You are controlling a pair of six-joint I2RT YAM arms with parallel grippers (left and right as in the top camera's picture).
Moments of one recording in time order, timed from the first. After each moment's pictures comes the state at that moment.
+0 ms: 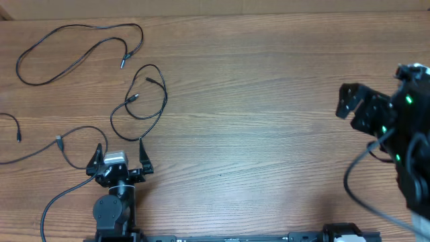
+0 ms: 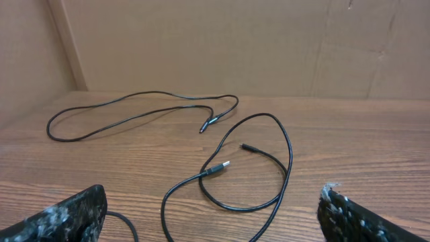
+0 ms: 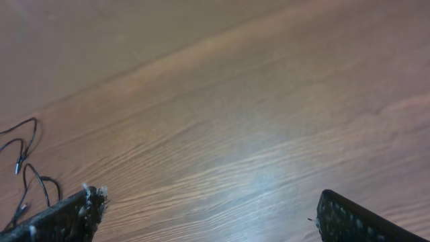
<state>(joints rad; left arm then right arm) 0.00 0.01 0.01 -0.07 -0.14 0.01 0.03 1.00 1.47 -1.13 0.07 0.36</state>
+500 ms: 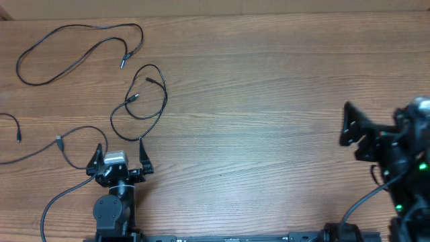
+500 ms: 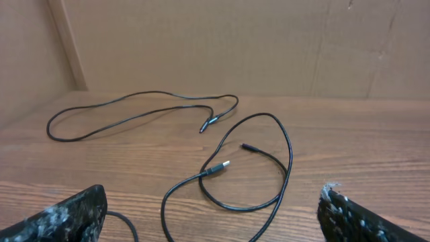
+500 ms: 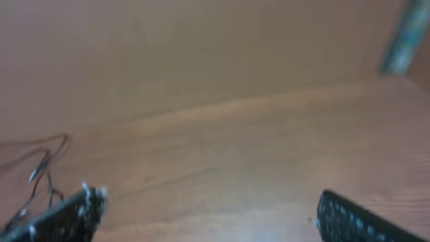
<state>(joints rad) 0.00 0.01 0.01 -0.07 -0.14 0.01 -0.05 0.64 1.09 -0.78 -0.09 0.16</state>
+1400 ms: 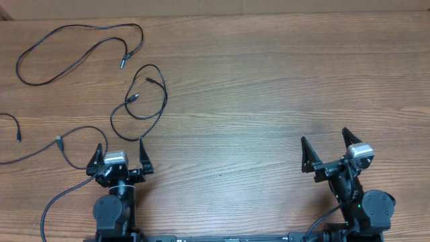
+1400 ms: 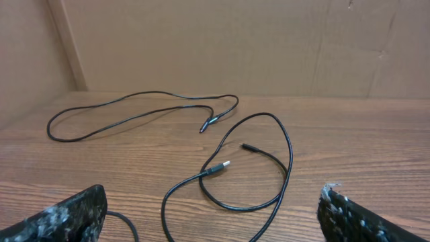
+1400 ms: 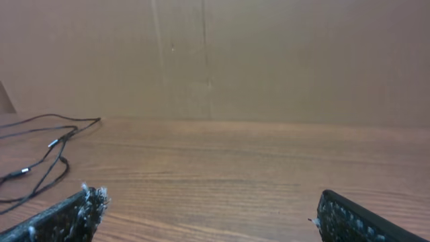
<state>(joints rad) 0.00 0.01 0.01 -0.07 -0.14 0.01 -0.02 0.07 0.18 -0.14 -0.26 0.07</state>
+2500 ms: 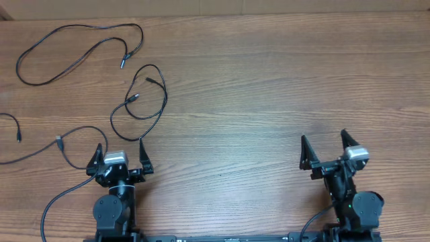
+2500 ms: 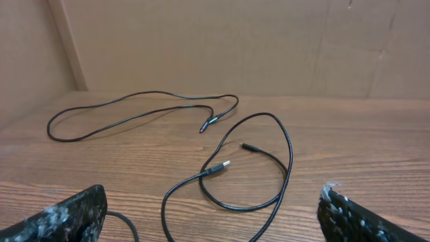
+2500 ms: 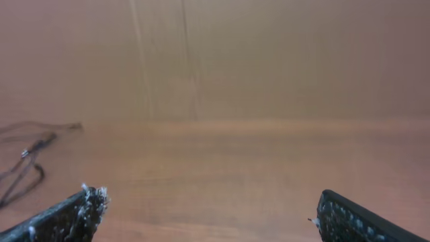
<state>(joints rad) 0.00 0.01 0.01 -0.07 -0.14 0.01 0.00 0.01 0.02 -0.01 -0.17 0.10</state>
